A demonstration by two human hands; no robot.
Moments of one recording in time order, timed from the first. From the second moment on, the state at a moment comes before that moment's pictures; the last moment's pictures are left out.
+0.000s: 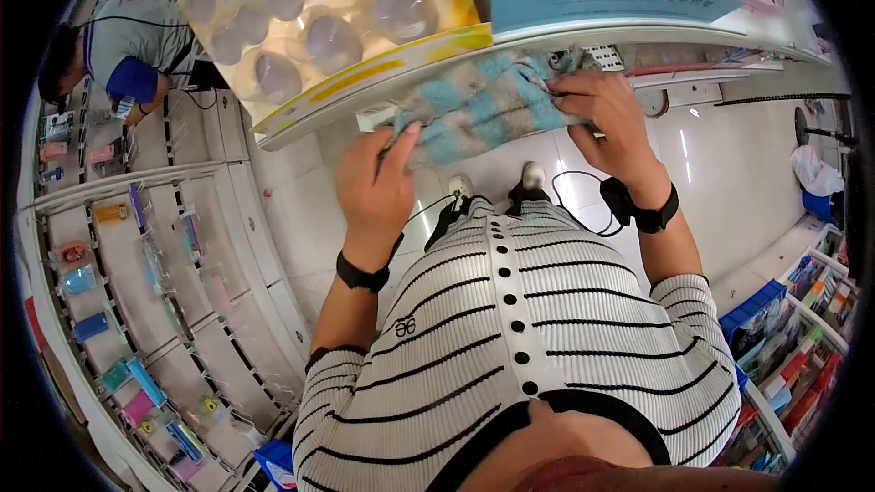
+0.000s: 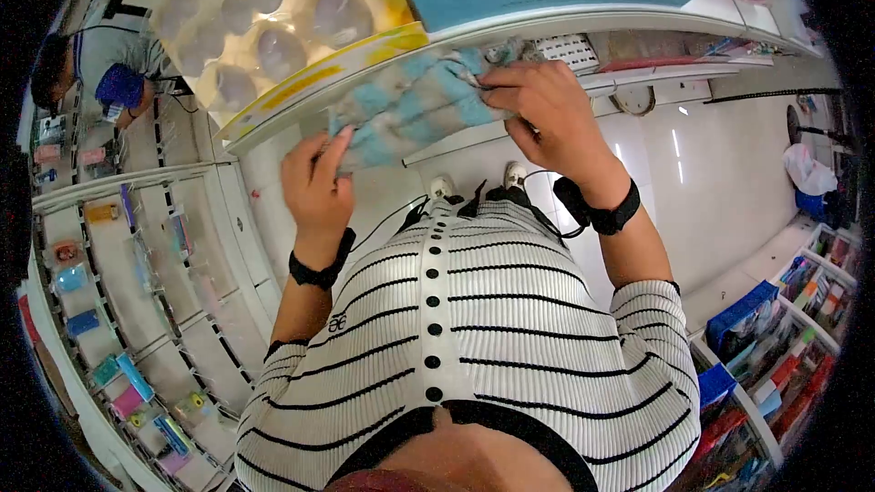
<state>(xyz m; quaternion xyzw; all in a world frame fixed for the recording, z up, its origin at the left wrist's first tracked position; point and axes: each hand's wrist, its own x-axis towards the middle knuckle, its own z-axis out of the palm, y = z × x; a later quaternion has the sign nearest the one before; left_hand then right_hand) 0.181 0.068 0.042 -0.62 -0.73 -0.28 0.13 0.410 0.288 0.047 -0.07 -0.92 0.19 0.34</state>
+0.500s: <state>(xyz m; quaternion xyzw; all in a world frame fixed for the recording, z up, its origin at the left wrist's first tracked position) 0.102 0.049 0.040 -0.50 -0.80 -0.19 0.26 0.298 0.250 0.038 -0.09 -0.92 0.12 0.37</state>
